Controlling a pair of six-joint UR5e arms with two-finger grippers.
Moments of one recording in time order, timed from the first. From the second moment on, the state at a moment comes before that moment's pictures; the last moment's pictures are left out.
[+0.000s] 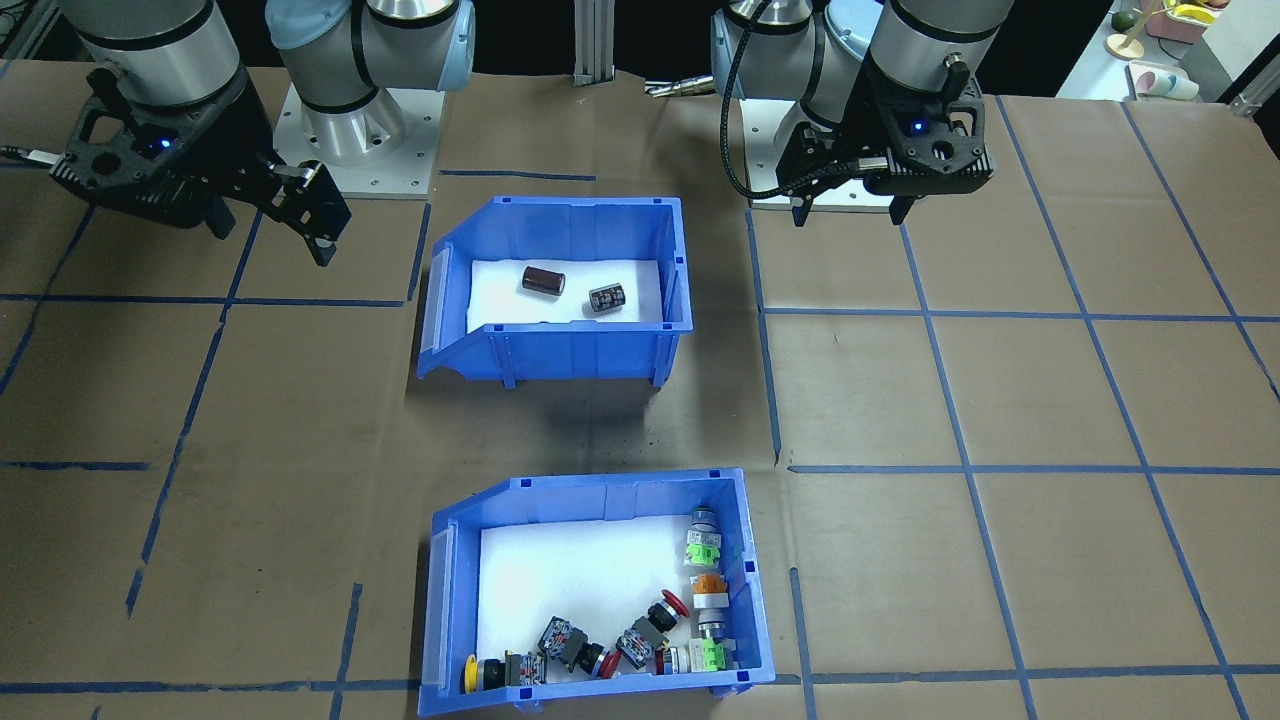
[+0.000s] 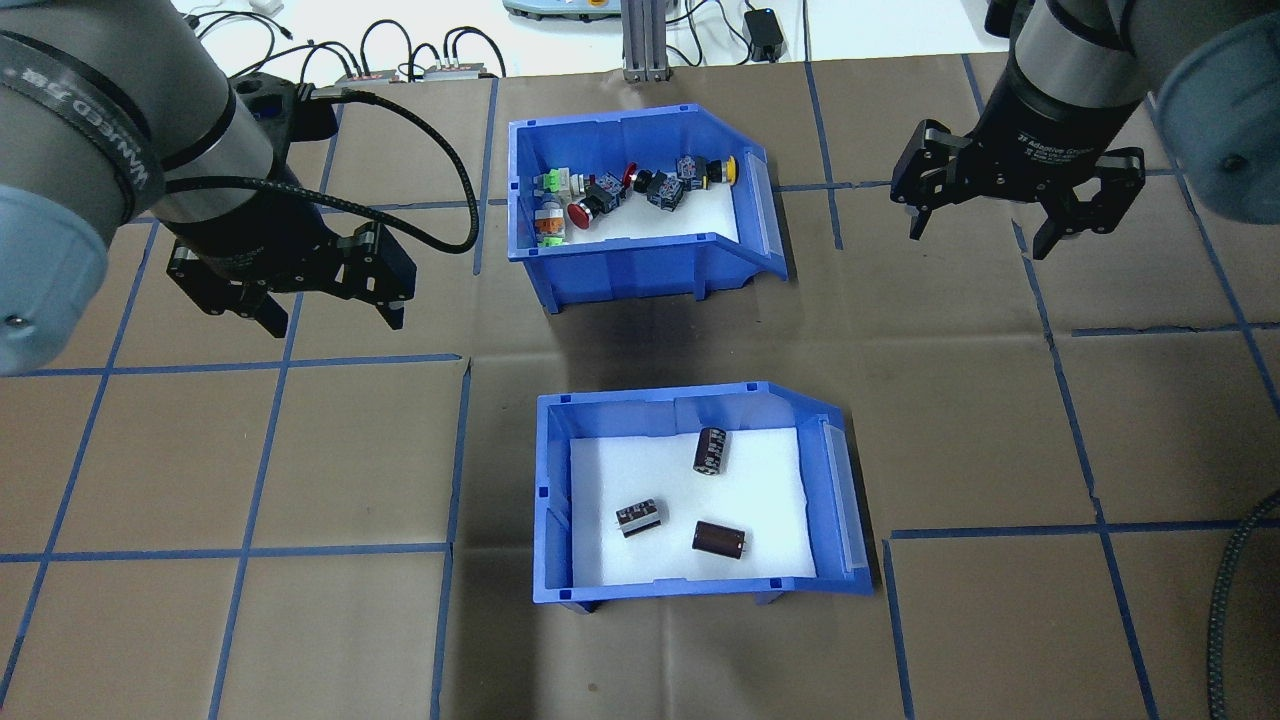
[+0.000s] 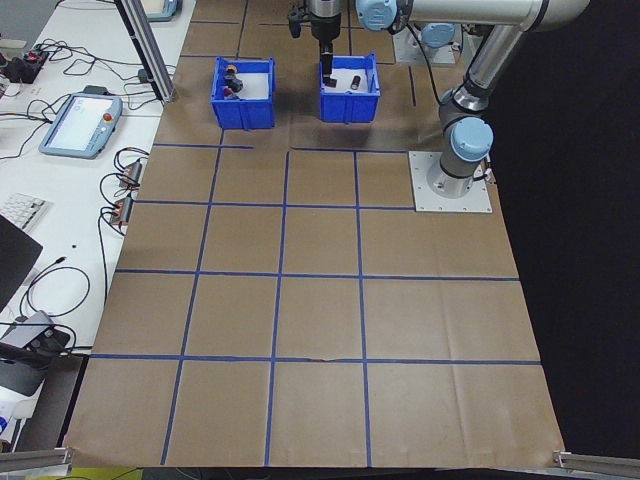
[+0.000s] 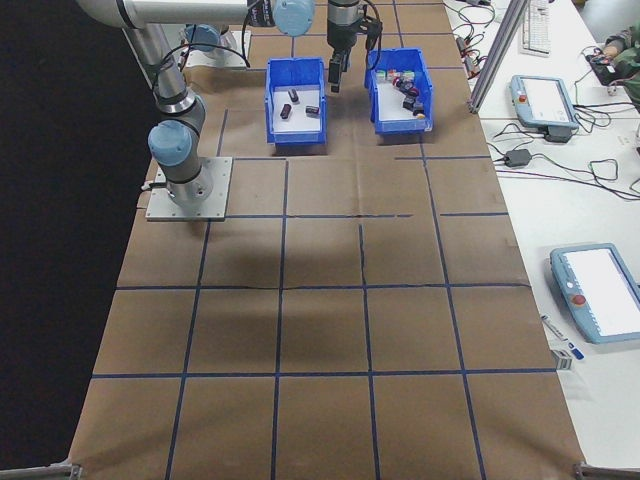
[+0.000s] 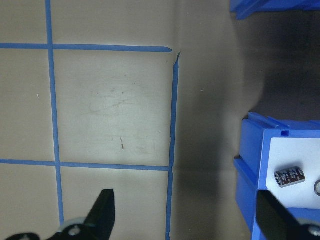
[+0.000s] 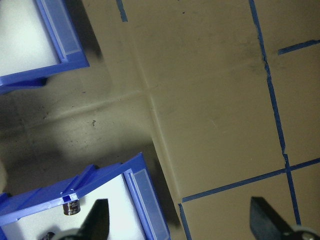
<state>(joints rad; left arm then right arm) -1.58 -1.45 -1.70 -1.59 1.58 -0.05 1.55 -1.61 1.61 -1.58 -1.60 0.26</state>
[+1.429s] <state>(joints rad) -1.60 -1.40 -1.89 -1.52 1.56 -0.41 1.66 -1.12 1.17 -1.67 -1.55 -0.72</state>
